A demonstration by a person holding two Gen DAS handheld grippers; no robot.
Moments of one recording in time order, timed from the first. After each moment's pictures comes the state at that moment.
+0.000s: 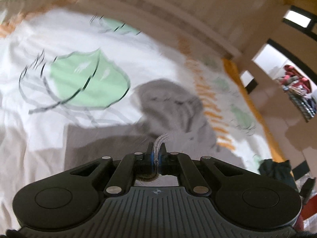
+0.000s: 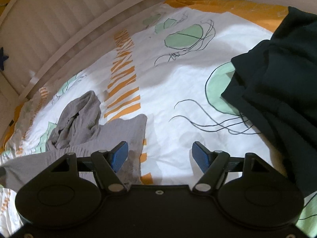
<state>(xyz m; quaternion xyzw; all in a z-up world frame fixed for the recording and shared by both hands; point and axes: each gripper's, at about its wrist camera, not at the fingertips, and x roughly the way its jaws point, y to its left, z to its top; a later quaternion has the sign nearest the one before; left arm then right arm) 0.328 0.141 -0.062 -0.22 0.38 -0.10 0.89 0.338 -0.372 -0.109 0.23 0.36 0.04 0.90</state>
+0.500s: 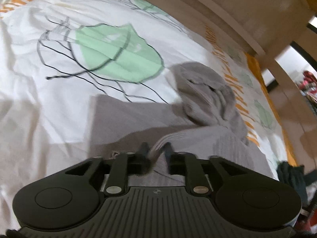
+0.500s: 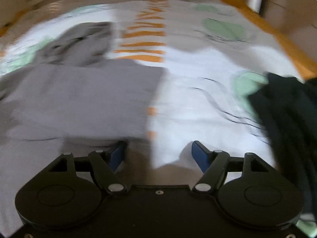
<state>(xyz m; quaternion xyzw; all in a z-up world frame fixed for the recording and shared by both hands) 0.332 0.179 -0.111 -0.25 0.41 -0.05 0.88 0.335 -0.319 -0.125 0.00 0.43 0.03 0.90</state>
